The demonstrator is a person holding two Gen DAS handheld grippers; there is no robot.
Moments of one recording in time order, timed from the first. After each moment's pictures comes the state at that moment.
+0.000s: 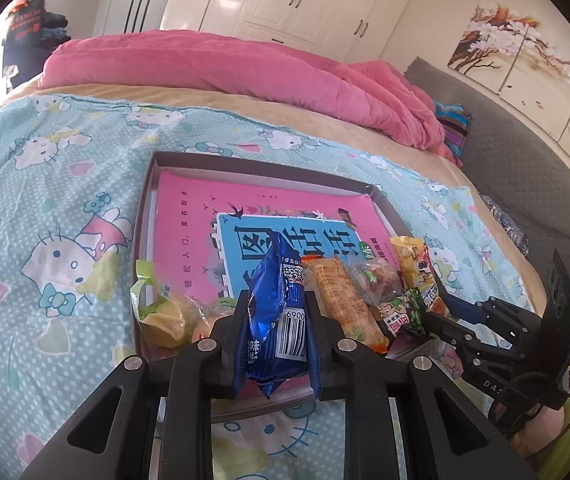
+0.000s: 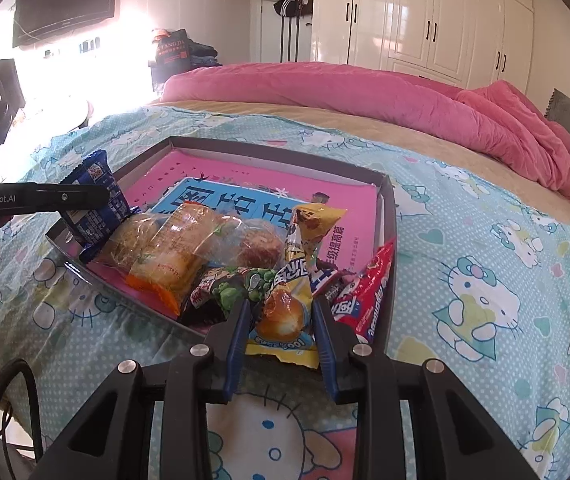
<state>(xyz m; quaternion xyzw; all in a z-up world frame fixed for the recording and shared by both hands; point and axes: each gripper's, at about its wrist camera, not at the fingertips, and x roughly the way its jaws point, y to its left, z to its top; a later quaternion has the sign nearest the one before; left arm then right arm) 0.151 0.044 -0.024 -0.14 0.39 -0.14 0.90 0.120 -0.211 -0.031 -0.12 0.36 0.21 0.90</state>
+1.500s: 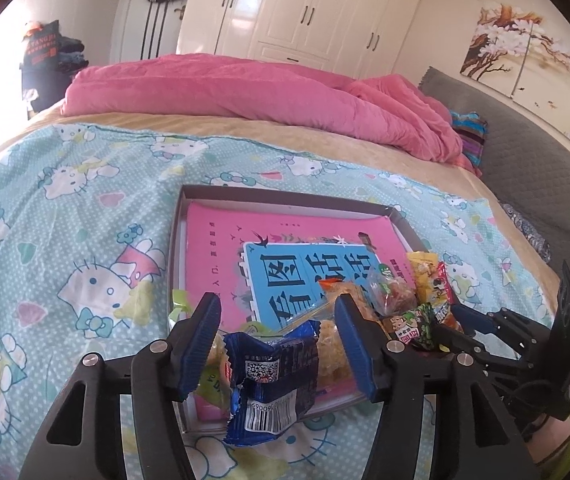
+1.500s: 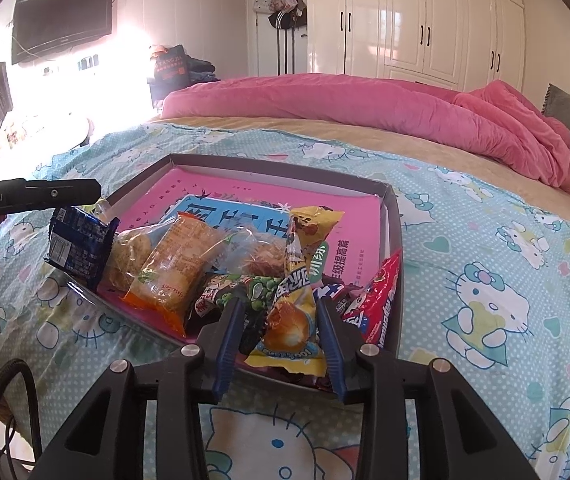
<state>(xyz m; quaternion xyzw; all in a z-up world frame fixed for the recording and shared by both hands) 0.145 0.049 -0.003 -0.11 0.36 -0.09 0.92 0.123 -0.211 -0.032 -0.10 0.34 0.21 0.91</state>
